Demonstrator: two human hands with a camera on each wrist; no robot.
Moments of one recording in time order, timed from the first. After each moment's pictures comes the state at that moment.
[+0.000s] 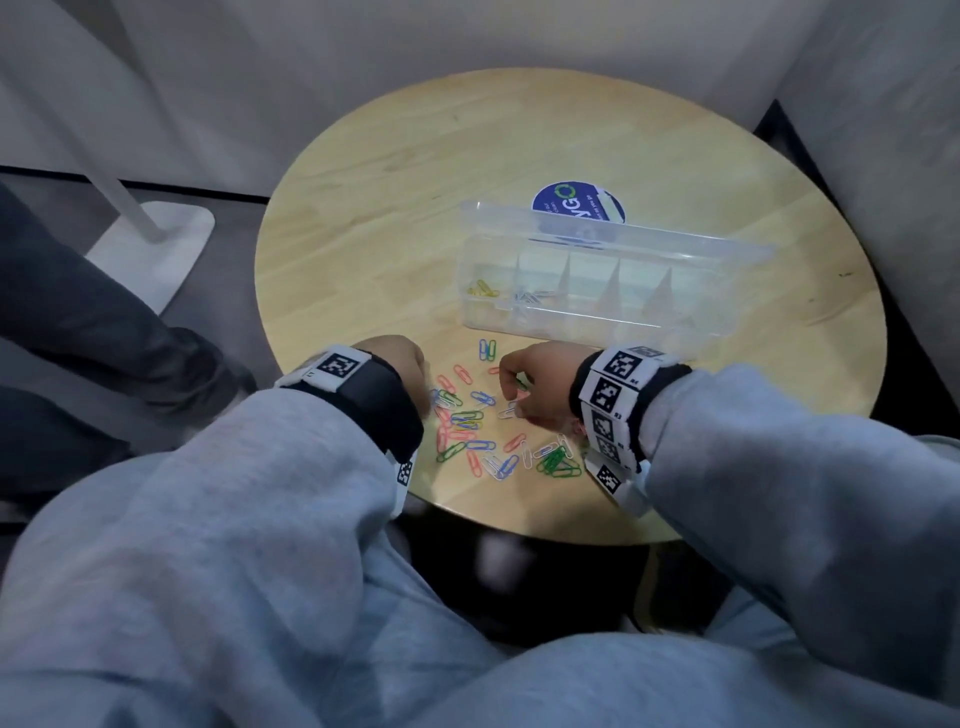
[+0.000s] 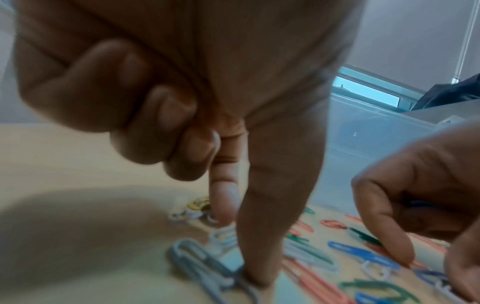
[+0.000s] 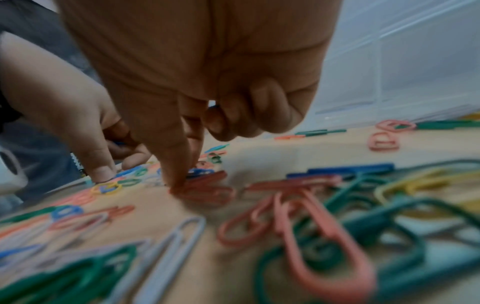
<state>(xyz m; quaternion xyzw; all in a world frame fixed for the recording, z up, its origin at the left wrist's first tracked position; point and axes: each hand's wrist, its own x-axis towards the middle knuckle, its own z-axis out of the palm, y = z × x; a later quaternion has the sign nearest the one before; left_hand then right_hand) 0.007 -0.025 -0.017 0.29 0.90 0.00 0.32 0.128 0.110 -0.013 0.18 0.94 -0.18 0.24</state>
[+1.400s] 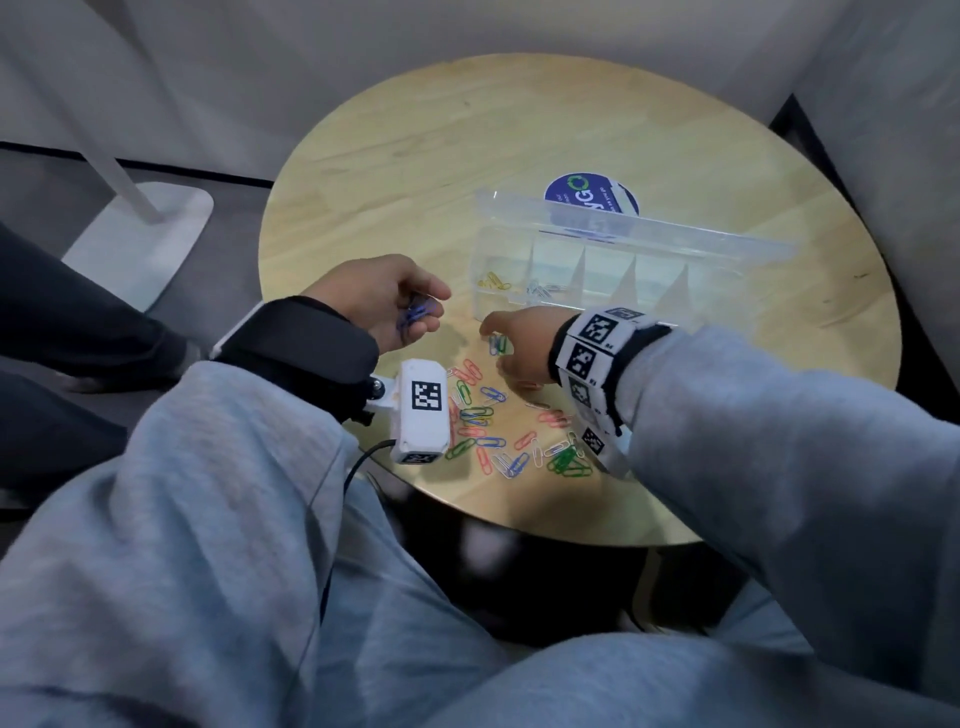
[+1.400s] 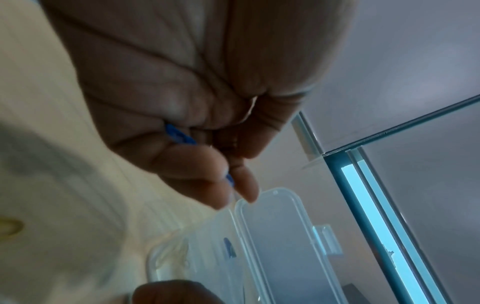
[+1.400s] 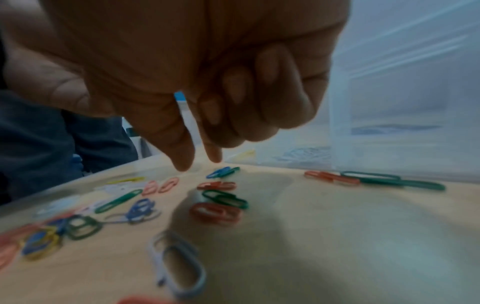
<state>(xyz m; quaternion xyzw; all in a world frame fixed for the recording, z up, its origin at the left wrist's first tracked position) -0.014 -0.023 0.024 0.06 0.70 0.54 0.46 0.089 0.107 -0.009 0.14 0.95 -0.06 0.26</state>
